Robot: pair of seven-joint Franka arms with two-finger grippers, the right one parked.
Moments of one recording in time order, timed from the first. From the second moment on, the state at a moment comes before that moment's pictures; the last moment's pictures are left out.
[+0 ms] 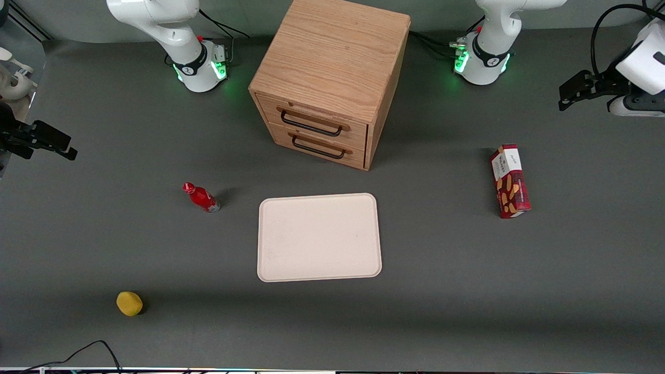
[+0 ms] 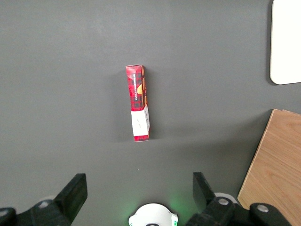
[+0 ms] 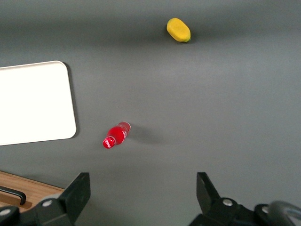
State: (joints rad) arm -0.05 -0.20 0.00 -1.76 0.00 1.48 0.00
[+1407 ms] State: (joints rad) arm -0.05 -0.01 0.04 -2.04 0.00 1.82 0.00
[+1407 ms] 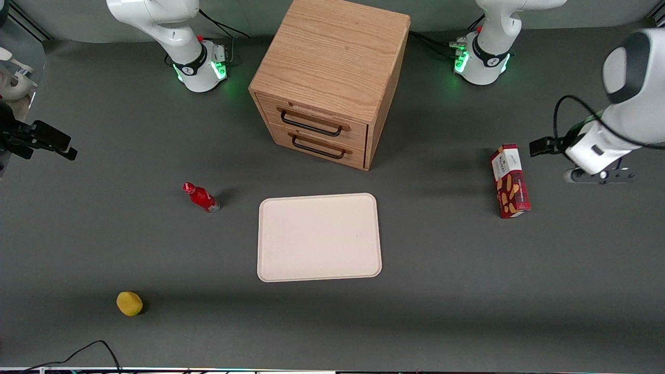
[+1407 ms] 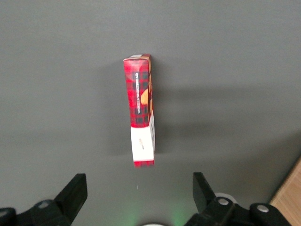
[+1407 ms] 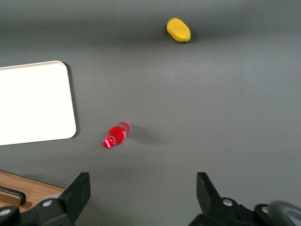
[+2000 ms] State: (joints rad) arm -0.04 0.18 0.04 -2.19 0.00 2.26 0.06
